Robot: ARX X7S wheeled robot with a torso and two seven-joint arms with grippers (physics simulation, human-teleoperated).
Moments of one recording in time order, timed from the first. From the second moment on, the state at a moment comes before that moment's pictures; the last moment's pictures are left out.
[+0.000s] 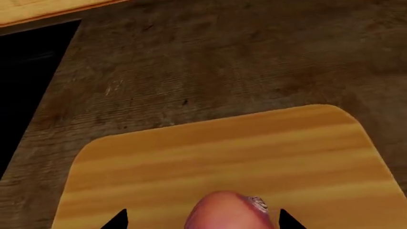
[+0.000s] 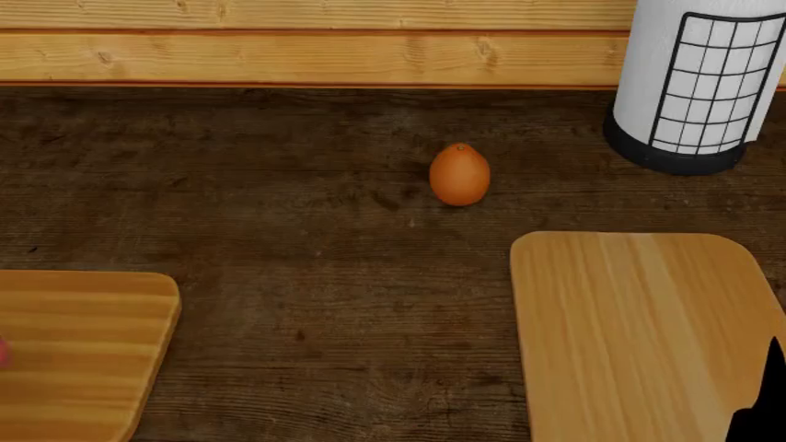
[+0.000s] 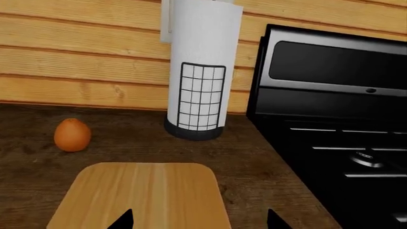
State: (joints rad) left arm -0.92 -1.03 0.49 0.13 -1.40 -1.12 -0.49; right arm -0.06 0.76 0.58 -0.75 0.96 0.88 0.31
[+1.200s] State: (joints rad) left arm -0.87 -1.20 0.10 0.36 -1.68 -0.84 -0.73; right arm 0.84 0.87 0.02 -0.48 1.49 1.25 0.73
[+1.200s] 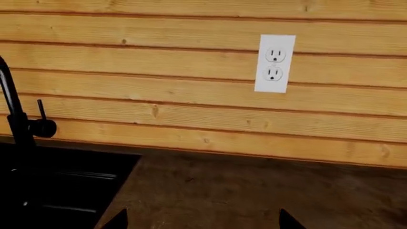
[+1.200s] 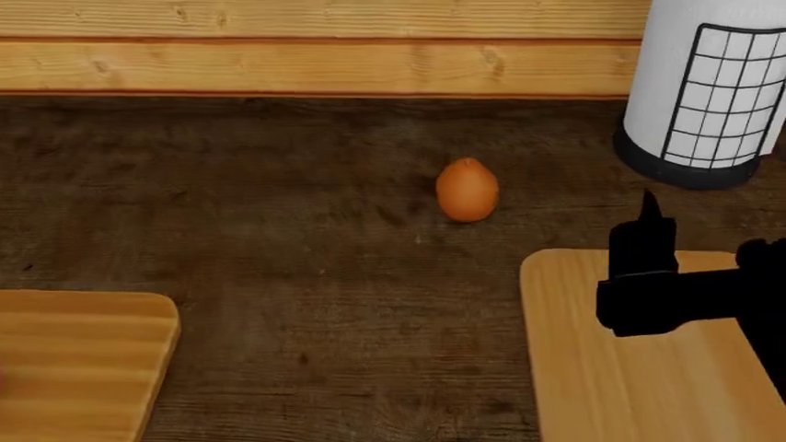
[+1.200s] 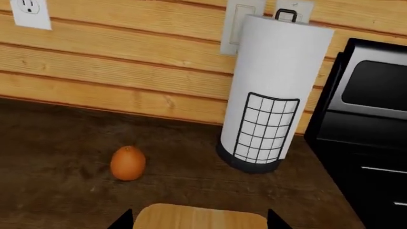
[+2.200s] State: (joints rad) left arm -0.75 -1.20 0.09 0.37 -1.60 -0.81 -0.70; right arm 1.00 0.68 -0.32 -0.21 1.18 1.19 0.54
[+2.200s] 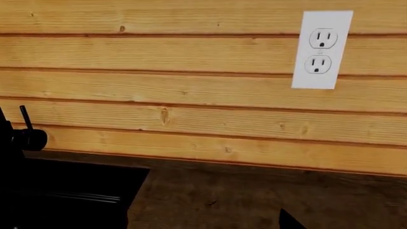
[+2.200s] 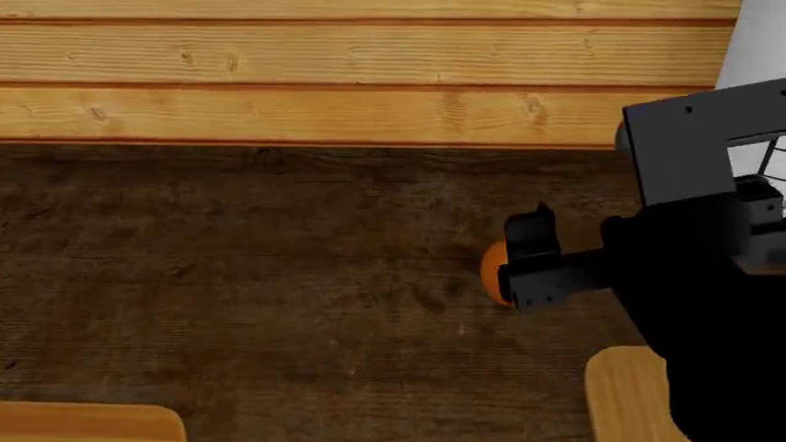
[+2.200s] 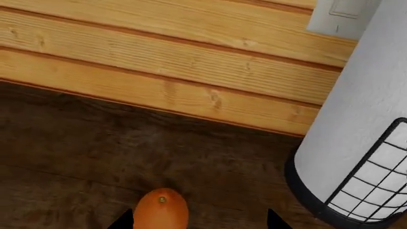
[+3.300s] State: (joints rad) left arm -0.73 -1.21 0.07 0.37 -1.59 -0.81 -0.69; right arm 1.12 0.41 -0.68 0.49 0.81 0.89 0.15
